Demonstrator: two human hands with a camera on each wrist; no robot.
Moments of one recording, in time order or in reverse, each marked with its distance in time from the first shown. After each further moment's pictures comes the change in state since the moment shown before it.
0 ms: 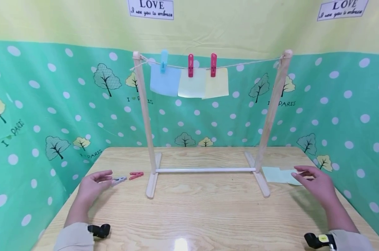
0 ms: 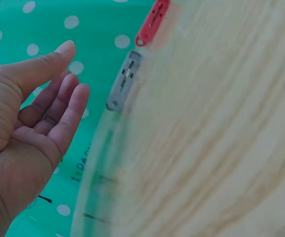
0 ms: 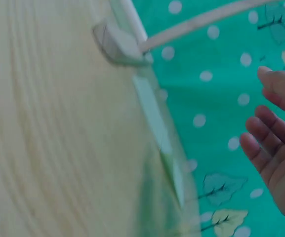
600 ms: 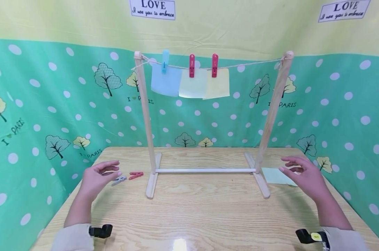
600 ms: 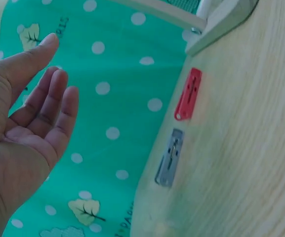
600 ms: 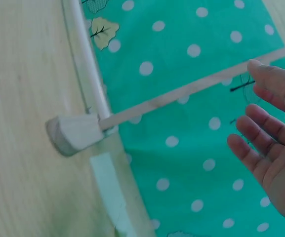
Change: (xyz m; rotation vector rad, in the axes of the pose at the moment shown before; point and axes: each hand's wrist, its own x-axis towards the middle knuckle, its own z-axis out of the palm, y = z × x) left_hand -0.013 0.058 0.010 -0.123 0.043 0.201; right_hand 0.009 -0.061 0.005 0.056 0.011 -0.202
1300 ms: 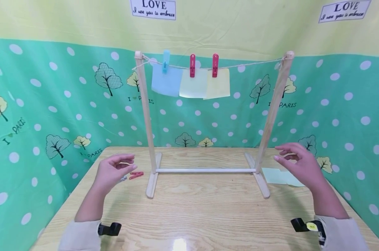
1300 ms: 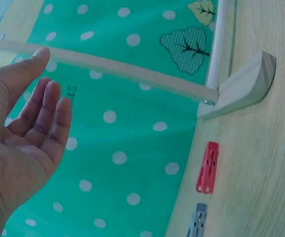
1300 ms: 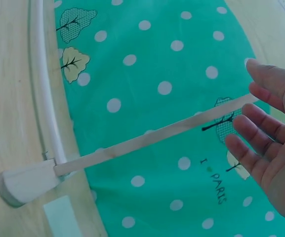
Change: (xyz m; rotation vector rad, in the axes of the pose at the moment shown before) left_hand 0.002 0.052 0.036 -0.018 -0.011 0.117; right_hand 0.025 -0.040 -0.005 0.022 0.015 -0.133
